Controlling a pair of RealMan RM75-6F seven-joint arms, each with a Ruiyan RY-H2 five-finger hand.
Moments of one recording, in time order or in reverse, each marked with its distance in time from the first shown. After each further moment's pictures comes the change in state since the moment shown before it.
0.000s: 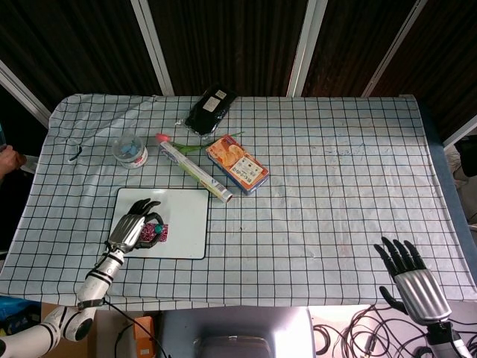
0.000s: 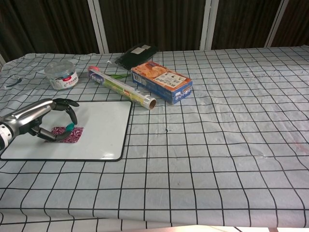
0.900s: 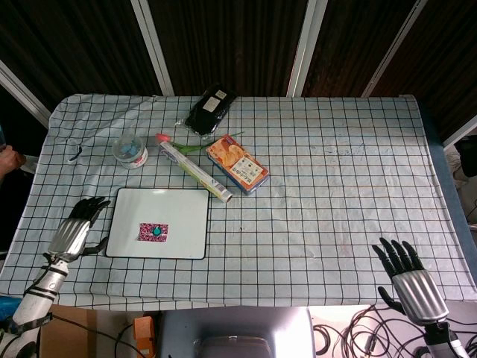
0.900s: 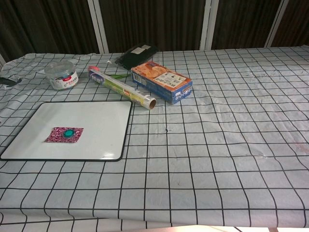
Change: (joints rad) left arm 0.163 0.342 0.068 -0.215 0.008 0.193 0.085; right arm -0.002 -0.015 0.003 0.002 0.004 -0.002 -0.024
